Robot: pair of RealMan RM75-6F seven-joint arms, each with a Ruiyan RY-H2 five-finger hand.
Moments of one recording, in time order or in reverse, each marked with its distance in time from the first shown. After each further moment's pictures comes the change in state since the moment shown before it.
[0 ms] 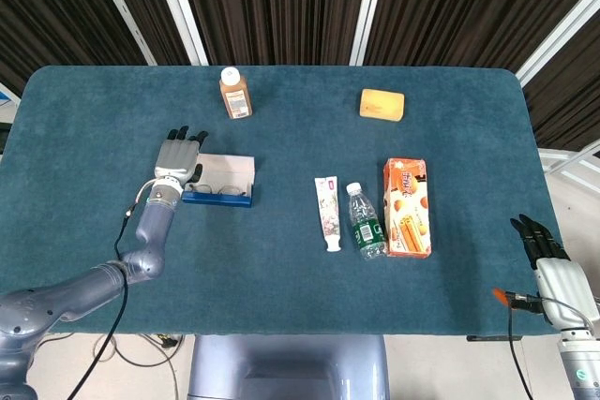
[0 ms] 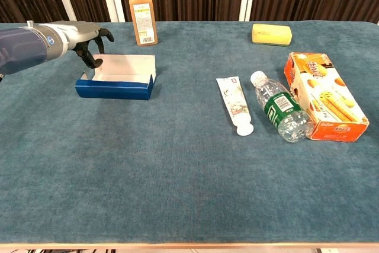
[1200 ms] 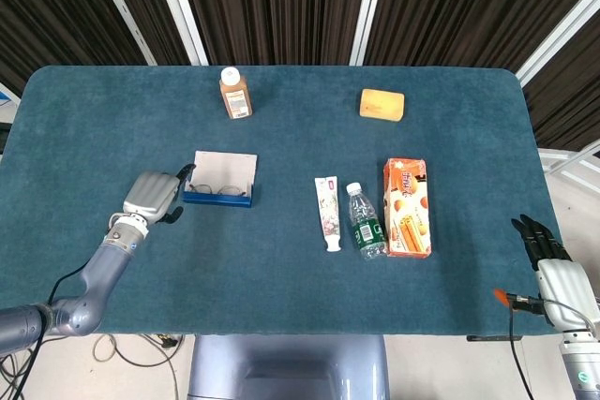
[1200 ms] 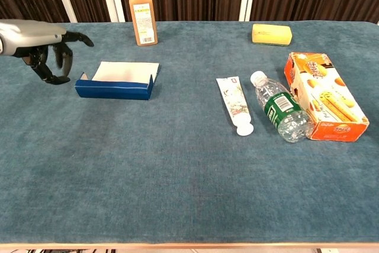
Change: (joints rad) left arm 0.181 0.409 0.132 -0.675 0.188 0.128 -0.023; right arm -0.005 0.002 -0.002 0.004 -0.019 0.012 0.007
